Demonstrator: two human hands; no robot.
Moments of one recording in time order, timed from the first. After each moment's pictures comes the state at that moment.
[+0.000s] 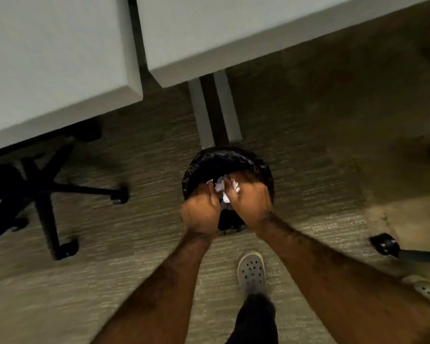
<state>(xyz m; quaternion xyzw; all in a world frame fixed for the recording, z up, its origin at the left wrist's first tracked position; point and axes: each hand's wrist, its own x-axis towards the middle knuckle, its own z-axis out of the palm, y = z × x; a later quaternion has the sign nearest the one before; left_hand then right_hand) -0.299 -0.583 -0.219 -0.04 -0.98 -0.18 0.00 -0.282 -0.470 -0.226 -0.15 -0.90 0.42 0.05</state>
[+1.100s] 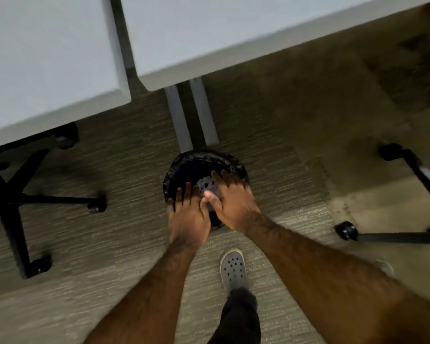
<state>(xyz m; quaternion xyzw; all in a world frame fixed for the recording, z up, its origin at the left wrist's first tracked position) -0.262 -0.603 -0.226 -0.11 -0.97 -0.06 -0.19 -0.251 -0.458 -0.221 -0.06 -0.94 0.28 -0.18</state>
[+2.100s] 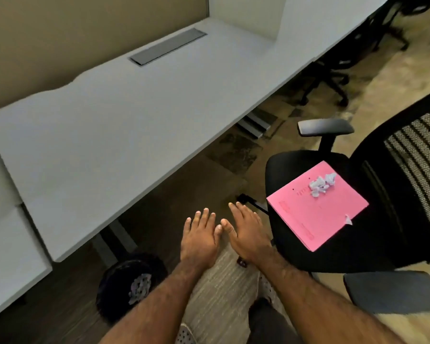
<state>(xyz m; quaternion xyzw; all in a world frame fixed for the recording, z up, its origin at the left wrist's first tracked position) -0.132 -0.301 0.114 -0.47 -0.86 -0.07 -0.18 -0.020 -0.193 0.115 -0.36 -0.89 0.28 0.03</state>
